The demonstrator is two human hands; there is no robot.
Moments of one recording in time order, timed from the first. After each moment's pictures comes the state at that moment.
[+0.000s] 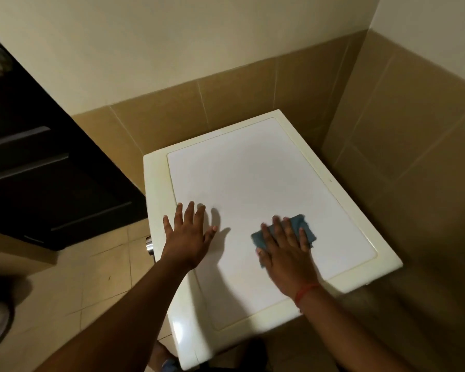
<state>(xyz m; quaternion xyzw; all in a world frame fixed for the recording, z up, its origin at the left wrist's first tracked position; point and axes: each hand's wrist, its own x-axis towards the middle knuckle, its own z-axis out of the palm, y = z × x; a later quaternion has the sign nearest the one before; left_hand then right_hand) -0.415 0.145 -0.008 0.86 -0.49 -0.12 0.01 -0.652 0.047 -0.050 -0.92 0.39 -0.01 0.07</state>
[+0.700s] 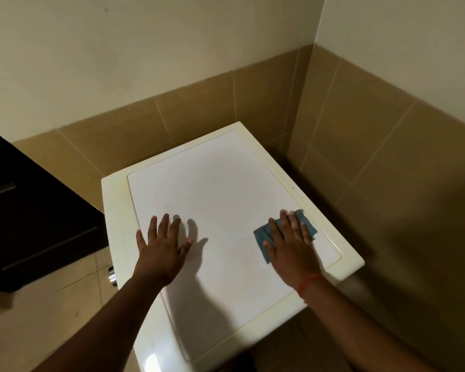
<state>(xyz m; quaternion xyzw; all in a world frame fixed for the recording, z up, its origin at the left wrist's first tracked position) -0.418 0.117 -0.007 0.84 -0.52 -0.11 0.00 -0.697 -0.018 -0.054 -0.88 0.48 -0.01 0.04</state>
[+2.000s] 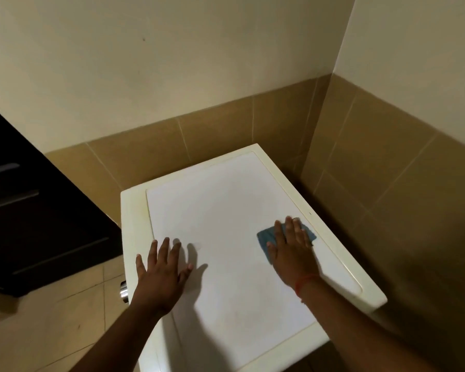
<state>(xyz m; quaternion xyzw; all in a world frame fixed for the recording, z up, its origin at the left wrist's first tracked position) -0.399 0.141 -0.014 0.86 -0.49 -0.11 0.00 -0.648 -0.056 -0.052 -0.87 0.49 -0.03 0.06</state>
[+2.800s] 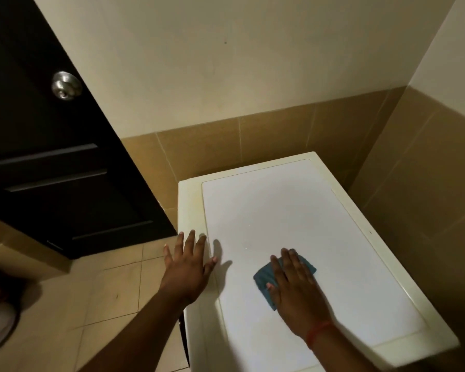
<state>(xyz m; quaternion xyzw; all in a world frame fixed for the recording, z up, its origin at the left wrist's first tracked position) -0.358 0.178 -0.001 0.89 -0.45 -0.11 0.01 -0.592 0.045 -0.057 -0.94 0.33 -0.03 0.03</state>
